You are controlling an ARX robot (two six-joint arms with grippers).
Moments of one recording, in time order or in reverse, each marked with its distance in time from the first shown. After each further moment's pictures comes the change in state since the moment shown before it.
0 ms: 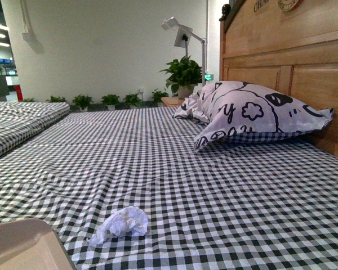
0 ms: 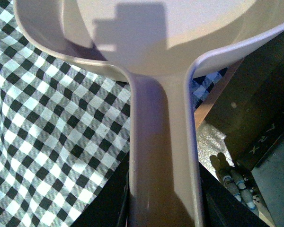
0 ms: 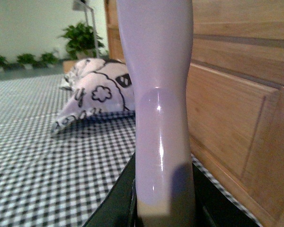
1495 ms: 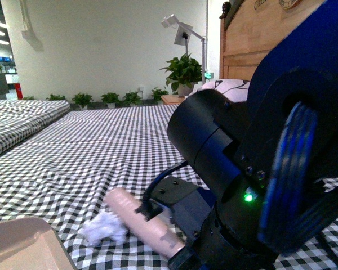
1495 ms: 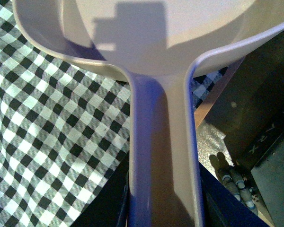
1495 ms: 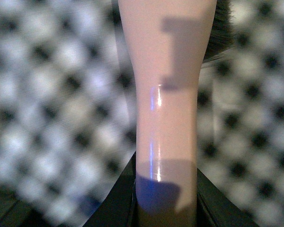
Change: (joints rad) left arm 0.000 0.000 0.000 0.001 -0.003 -0.005; right arm 0.327 1.265 0.727 -0.622 -0.541 -0.171
